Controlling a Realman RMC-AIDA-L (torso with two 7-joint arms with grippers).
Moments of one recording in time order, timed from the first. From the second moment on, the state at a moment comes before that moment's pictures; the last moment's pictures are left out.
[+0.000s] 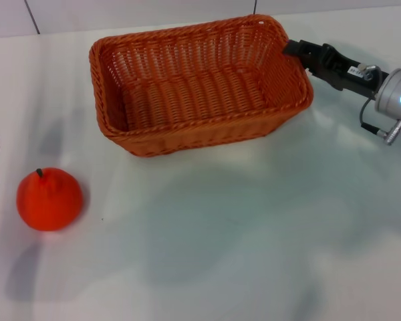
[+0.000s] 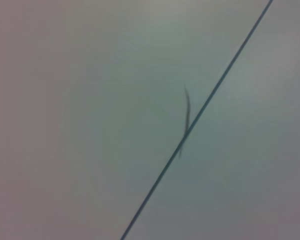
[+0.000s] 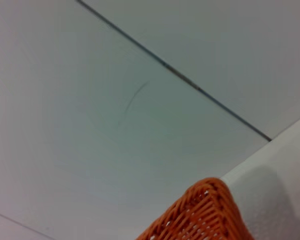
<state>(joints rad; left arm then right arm) -0.53 -2.16 -0.20 -0.06 1.50 1.45 -0.70 0.63 2.07 -0.44 -0.32 1.35 1.03 1.90</state>
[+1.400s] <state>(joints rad) -0.28 -2.14 0.24 0.62 2.11 1.64 -1.16 0.52 2.05 -0.16 -0.41 1.50 1.06 1.71</state>
